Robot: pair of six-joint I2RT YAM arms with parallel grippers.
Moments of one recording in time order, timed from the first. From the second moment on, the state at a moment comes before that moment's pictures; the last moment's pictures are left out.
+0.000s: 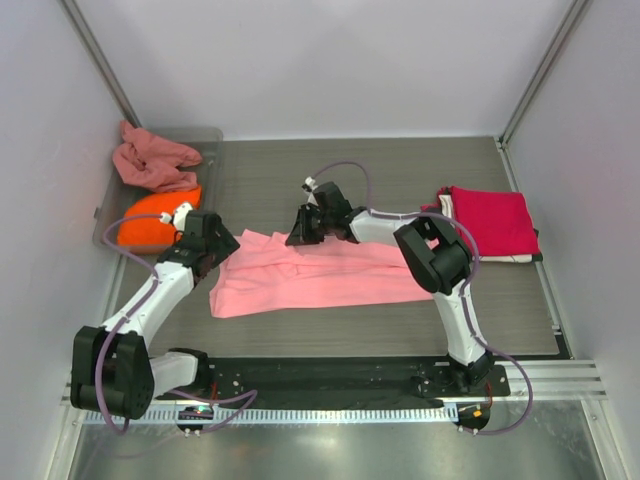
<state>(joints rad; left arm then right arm) -0.17 1.19 0.70 -0.34 -0.26 -0.76 0.67 2.19 1.44 0.06 -0.41 0.66</state>
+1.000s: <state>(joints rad) -0.17 1.36 0.76 -0.34 -0.23 -0.74 0.73 1.87 0.91 0.29 -0.62 0.66</state>
